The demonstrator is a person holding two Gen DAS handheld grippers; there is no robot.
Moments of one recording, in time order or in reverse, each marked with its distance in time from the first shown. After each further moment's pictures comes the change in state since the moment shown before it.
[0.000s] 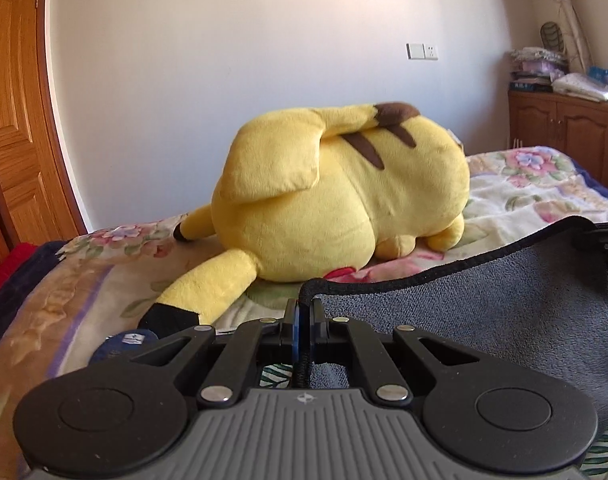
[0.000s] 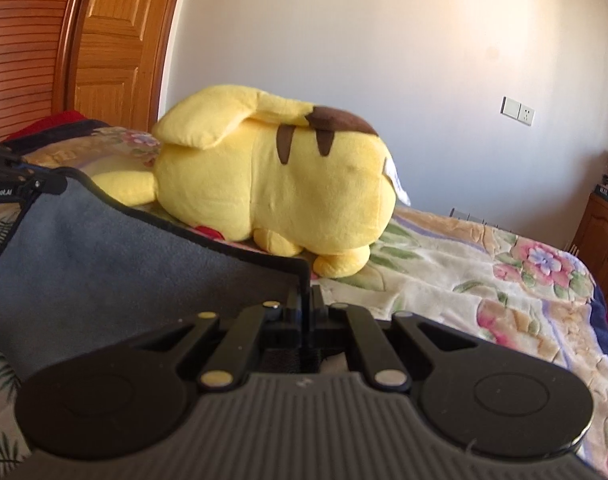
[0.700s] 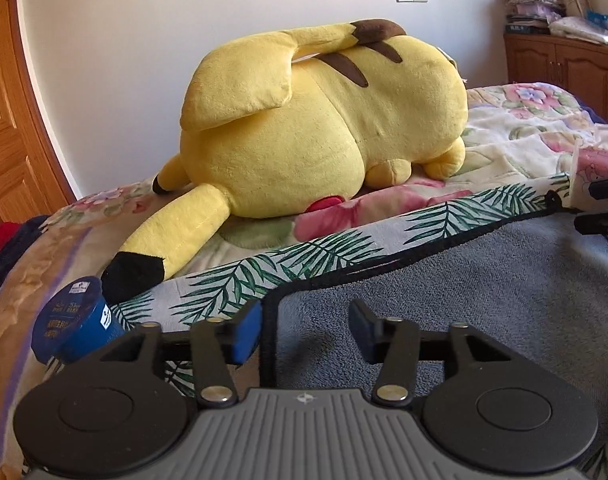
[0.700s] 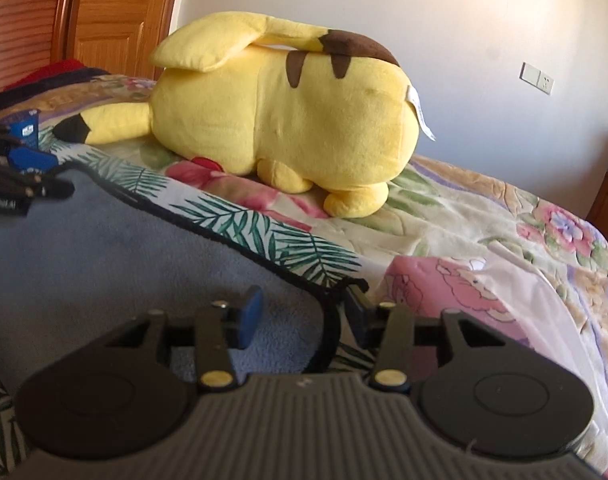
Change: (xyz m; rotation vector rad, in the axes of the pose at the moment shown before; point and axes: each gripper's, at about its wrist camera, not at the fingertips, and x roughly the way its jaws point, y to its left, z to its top) left arm 0.041 -0.024 -0.031 0.061 0.139 0.005; right arm 0.037 -0.001 -0.033 -0.009 0.117 0.024
